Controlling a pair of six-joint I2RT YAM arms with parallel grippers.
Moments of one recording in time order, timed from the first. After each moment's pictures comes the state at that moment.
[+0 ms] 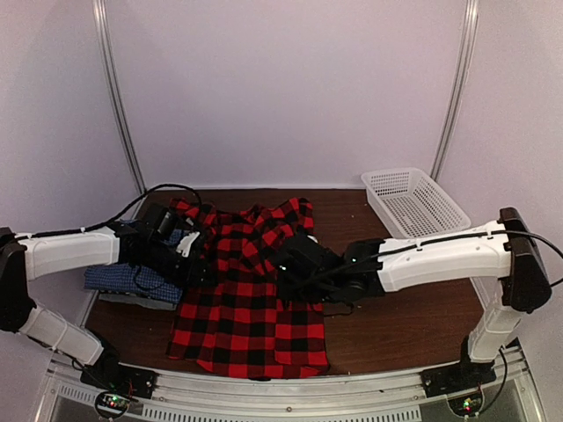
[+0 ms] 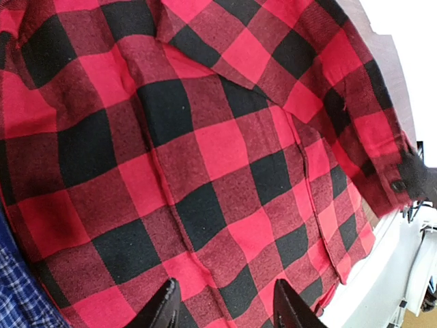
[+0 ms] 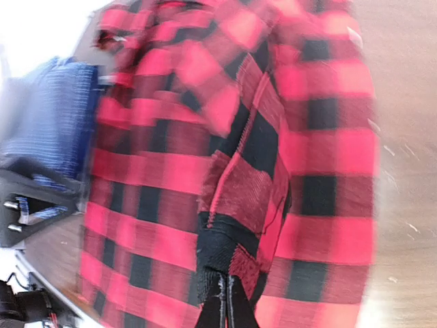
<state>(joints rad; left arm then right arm) -0.50 1.35 0.79 -0.47 0.45 -0.35 1.22 1.76 1.33 -0.45 0.43 1.08</state>
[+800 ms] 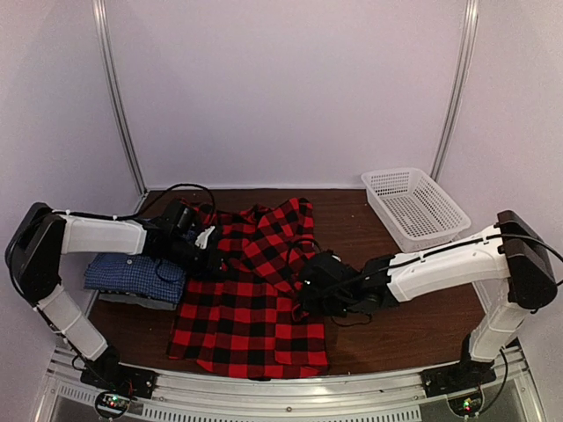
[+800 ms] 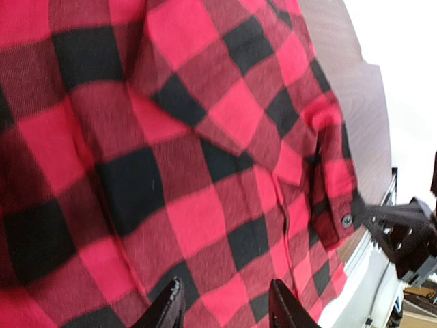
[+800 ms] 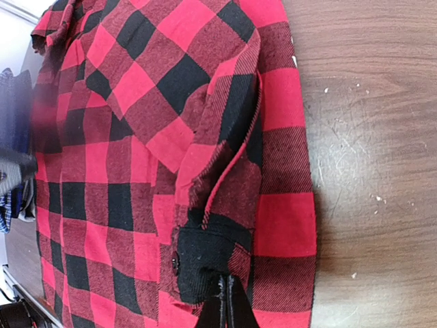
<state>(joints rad) -0.50 1.57 0.86 -0.27 0.56 -0.46 1.15 1.68 1.00 -0.28 0.35 1.20</state>
